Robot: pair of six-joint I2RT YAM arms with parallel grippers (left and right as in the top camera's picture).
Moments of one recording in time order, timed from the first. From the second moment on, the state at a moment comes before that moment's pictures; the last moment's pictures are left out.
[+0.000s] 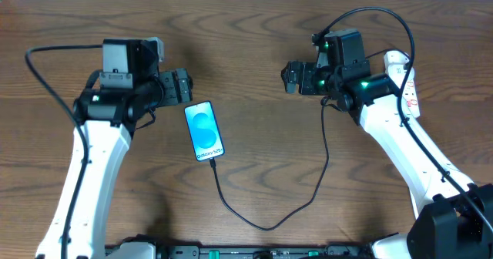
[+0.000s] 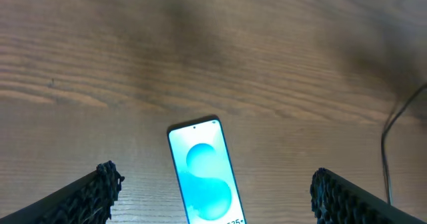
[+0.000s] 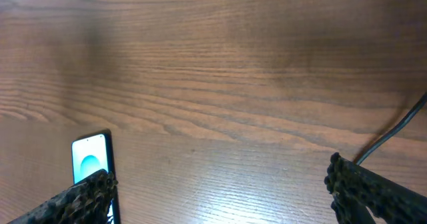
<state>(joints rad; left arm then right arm) -0.06 1.36 1.22 -0.78 0.20 -0.22 0.32 1.61 1.25 -0.51 -0.17 0.37</state>
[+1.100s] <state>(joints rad) -0.06 1.34 1.22 -0.78 0.20 -0.22 -0.10 1.61 1.32 -0.84 -0.37 0.11</state>
